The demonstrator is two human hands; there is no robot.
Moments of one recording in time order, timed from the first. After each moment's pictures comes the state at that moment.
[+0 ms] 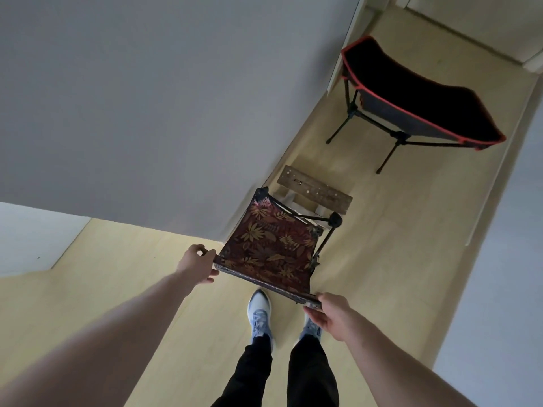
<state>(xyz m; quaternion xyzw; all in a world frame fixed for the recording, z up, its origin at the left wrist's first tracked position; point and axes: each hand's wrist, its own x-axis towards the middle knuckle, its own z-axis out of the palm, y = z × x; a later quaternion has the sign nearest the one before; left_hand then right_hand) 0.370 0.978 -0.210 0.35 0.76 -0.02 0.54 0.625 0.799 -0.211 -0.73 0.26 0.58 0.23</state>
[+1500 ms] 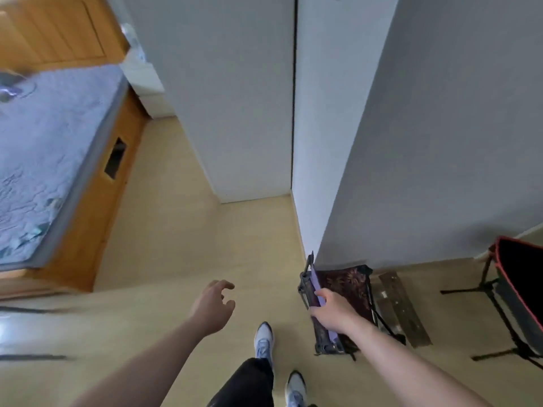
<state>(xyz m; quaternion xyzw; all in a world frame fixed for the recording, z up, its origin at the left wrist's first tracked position) 0.242 0.629 0.048 0.36 0.86 0.13 0.33 0.501 0.789 0.071 -0.53 -0.67 0.49 -0.16</state>
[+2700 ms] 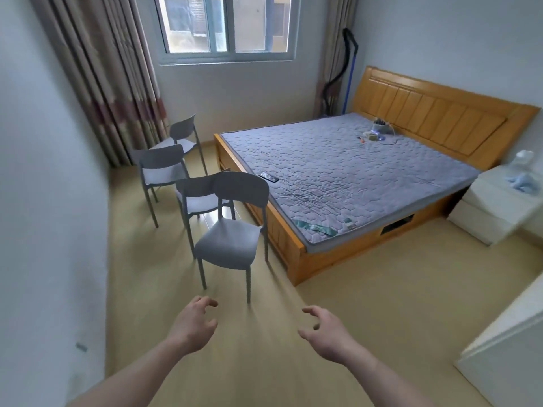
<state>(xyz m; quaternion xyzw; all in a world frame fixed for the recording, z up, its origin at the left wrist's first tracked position) -0.070 0.029 0.098 -0.15 0.93 0.31 0.12 -0.092 0.353 0.160 -0.01 -0.90 0.34 -0.27</state>
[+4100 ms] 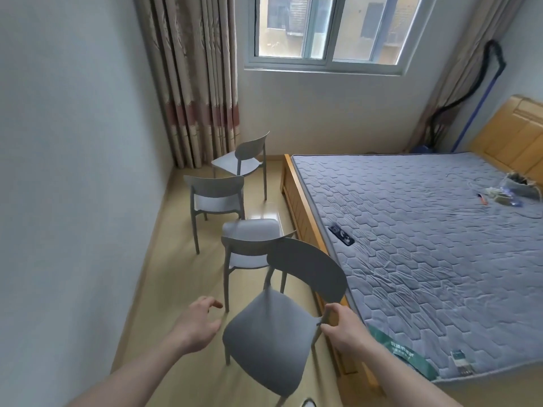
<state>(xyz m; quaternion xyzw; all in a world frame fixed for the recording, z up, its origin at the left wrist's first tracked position) -0.509 -0.223 0.099 -0.27 0.91 0.32 0.09 -0.663 0.102 0.132 0.11 -0.93 0.23 -0.27</state>
